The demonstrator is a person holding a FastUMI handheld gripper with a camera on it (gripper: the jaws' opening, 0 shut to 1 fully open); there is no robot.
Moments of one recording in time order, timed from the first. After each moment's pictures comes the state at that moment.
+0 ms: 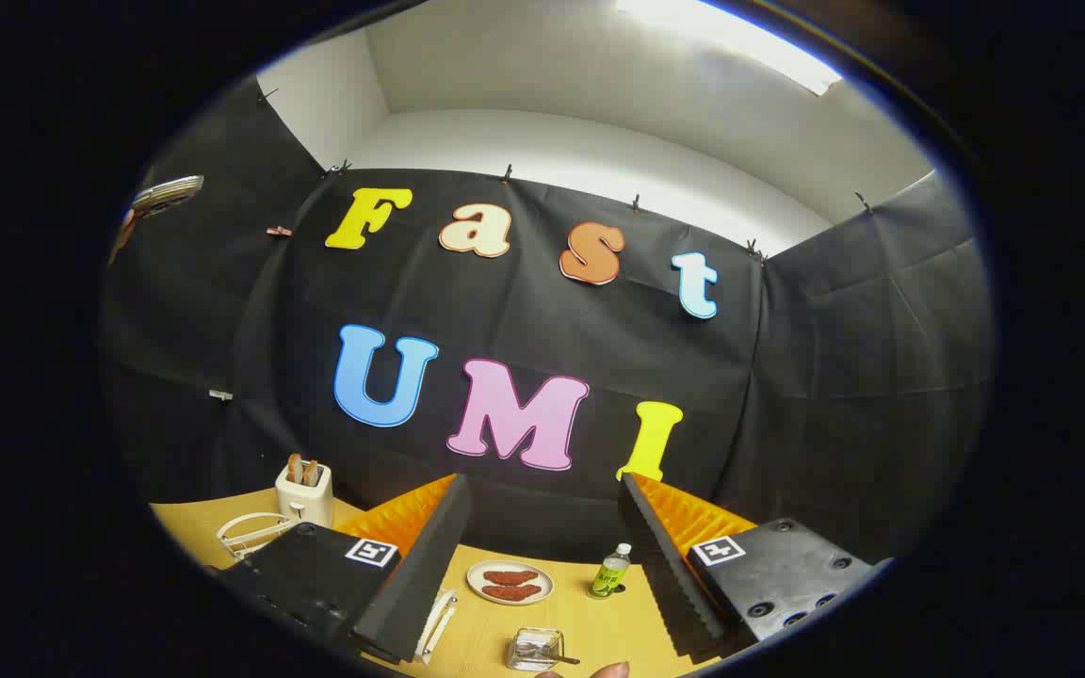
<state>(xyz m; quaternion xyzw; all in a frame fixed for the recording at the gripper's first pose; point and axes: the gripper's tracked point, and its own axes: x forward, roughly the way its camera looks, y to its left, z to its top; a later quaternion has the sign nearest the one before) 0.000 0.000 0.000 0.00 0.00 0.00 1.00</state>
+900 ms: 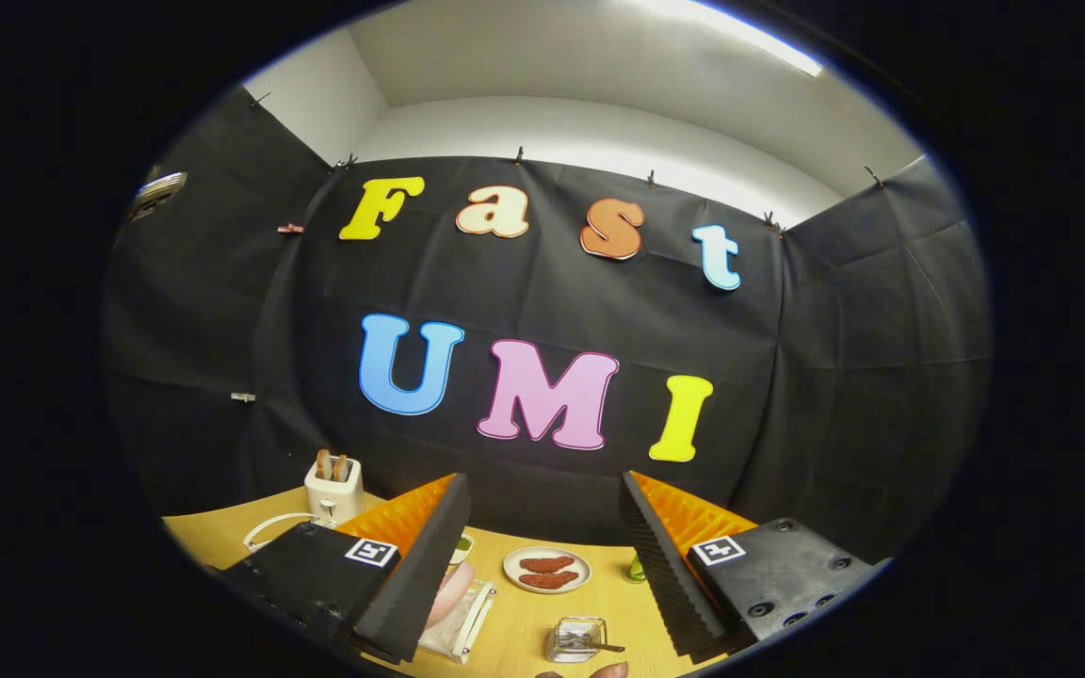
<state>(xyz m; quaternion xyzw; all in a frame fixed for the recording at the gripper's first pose) 0.004 0.048 -0.020 0.03 0.03 0.04 1.00</state>
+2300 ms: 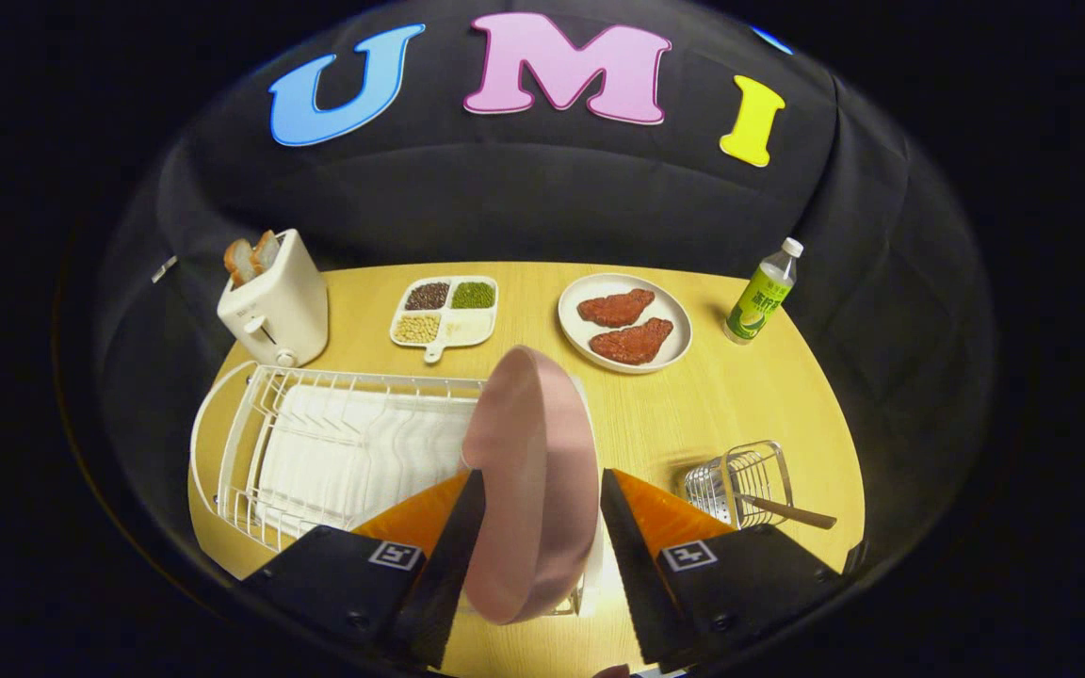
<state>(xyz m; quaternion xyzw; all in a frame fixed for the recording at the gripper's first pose) 0.072 0.187 -0.351 0.07 0.51 0.00 0.86</state>
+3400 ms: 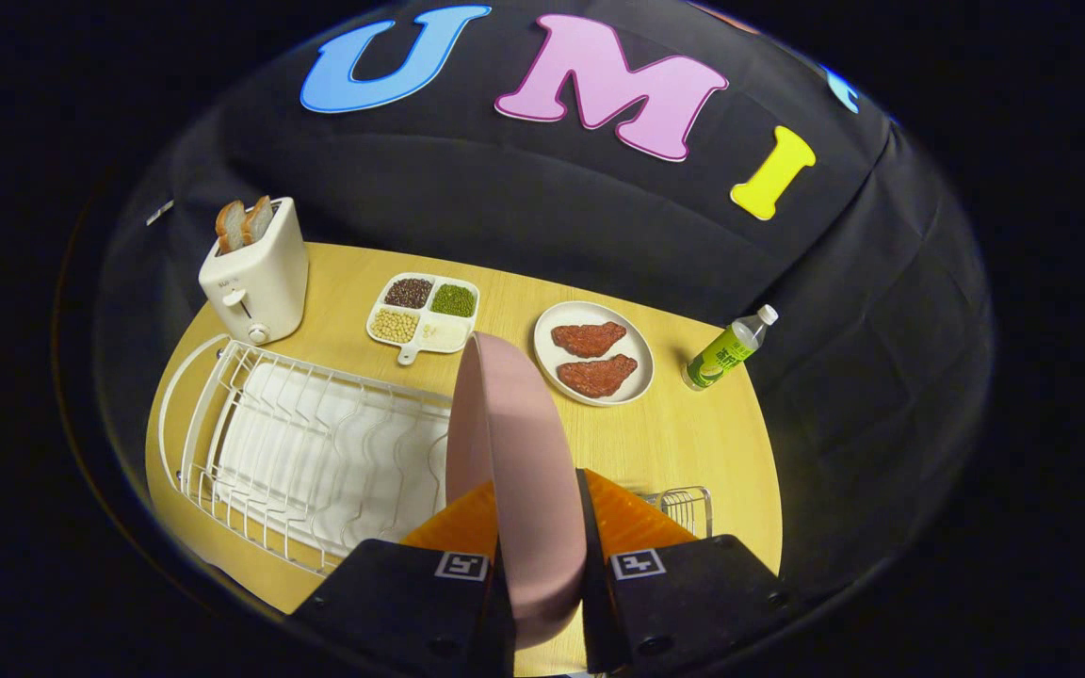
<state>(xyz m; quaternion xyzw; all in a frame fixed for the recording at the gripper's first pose) 0.093 0.168 -0.298 -0.04 0.50 0.00 0.86</state>
